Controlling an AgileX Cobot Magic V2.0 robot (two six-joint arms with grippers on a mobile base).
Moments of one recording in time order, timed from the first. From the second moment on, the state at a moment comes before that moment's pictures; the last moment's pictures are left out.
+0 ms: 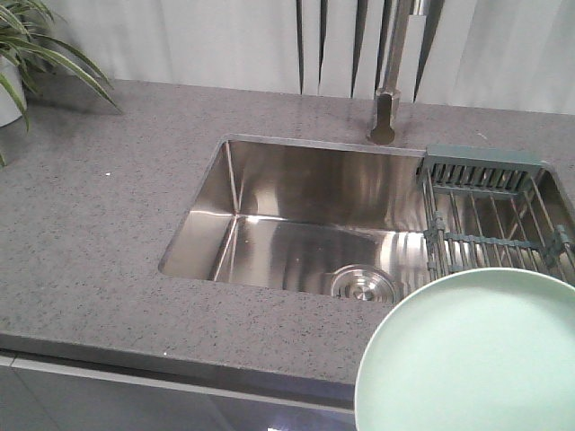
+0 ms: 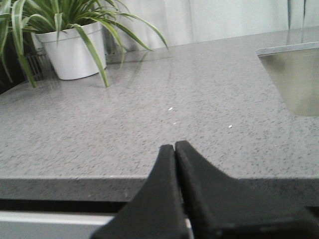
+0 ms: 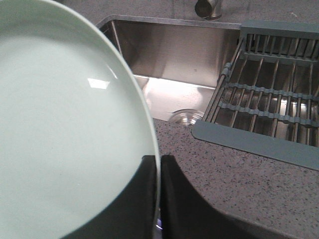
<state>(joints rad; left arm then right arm) 0.09 -0.01 0.02 0.01 0.19 -0.02 0.04 0.18 -0.54 0.31 0.90 -0.15</state>
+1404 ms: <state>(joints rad) 0.07 -0.01 0.02 0.01 0.19 -0.02 0.04 0.18 -0.54 0.31 0.90 -0.15</state>
